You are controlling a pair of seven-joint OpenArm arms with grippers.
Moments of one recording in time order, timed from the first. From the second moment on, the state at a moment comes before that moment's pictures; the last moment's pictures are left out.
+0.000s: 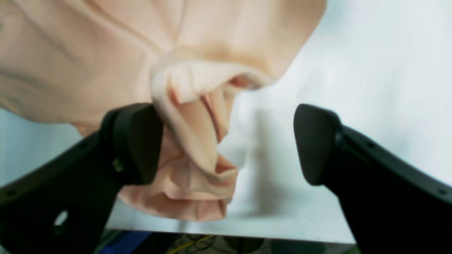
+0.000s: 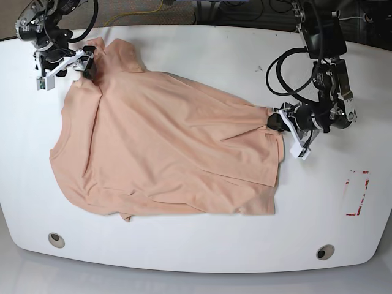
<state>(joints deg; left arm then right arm) -7.5 -9.9 -15.9 76.1 -30.3 -35.6 69.4 -19.0 2.9 51.9 106.7 36.6 40.4 -71.2</state>
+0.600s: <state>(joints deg) -5.5 -14.5 -16.1 76.2 -31.0 -35.8 67.0 -8.4 3.7 53.8 100.6 36.1 40.4 -75.0</state>
